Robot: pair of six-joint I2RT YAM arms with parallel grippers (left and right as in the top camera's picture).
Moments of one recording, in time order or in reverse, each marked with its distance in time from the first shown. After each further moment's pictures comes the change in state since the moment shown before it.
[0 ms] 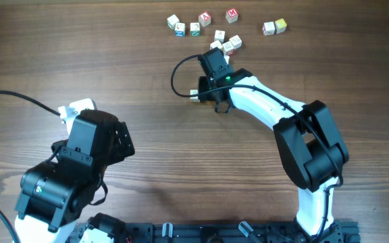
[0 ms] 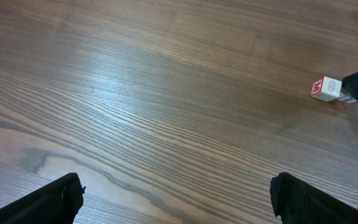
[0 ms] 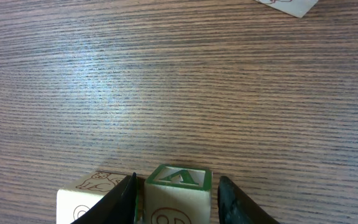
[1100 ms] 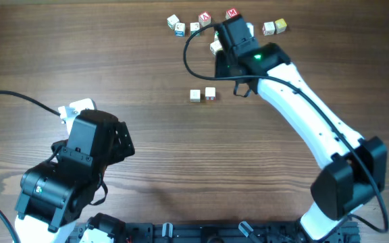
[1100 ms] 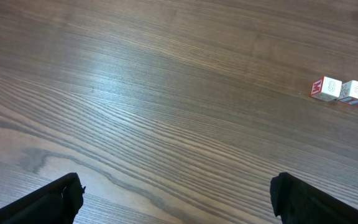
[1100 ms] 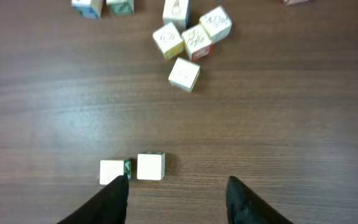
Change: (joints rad) left arm 0.000 0.000 0.000 0.000 0.000 0.000; right arm -0.046 -0.266 0.222 -0.407 0.143 -0.047
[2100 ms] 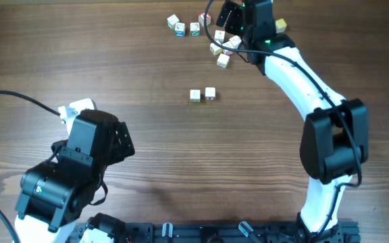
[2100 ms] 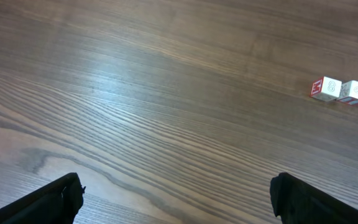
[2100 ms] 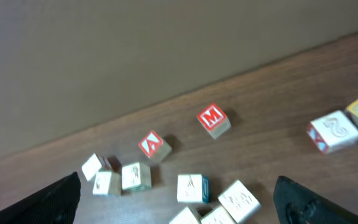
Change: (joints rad) left arm 0.000 0.000 0.000 0.000 0.000 0.000; right arm -0.175 0.269 0.011 0.733 -0.051 0.090
